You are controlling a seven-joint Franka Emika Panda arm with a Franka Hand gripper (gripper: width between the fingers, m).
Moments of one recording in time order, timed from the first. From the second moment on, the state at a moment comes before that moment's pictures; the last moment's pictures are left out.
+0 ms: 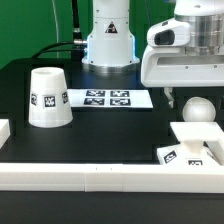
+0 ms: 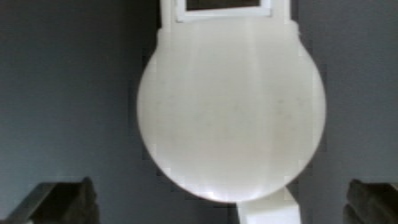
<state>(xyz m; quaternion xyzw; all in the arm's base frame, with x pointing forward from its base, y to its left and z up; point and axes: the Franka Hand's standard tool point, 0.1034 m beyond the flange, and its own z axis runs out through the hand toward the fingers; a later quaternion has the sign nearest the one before) 0.502 0.129 0.045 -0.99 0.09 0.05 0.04</state>
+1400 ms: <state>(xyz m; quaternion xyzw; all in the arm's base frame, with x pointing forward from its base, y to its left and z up) 0.511 0.142 0.044 -0.92 0.06 0.38 0.06</state>
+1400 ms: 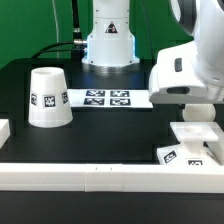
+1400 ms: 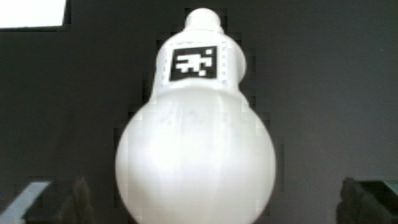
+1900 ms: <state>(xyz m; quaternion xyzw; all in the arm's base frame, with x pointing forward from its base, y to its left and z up) 0.504 0.143 0.029 -0.92 0.06 0.38 0.06</state>
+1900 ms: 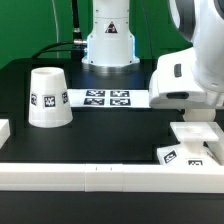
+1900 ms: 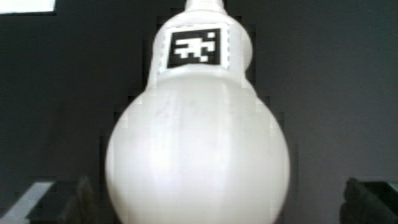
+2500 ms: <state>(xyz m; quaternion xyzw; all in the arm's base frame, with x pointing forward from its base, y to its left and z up) 0.481 0.140 0.010 -0.92 0.06 0.39 0.05</state>
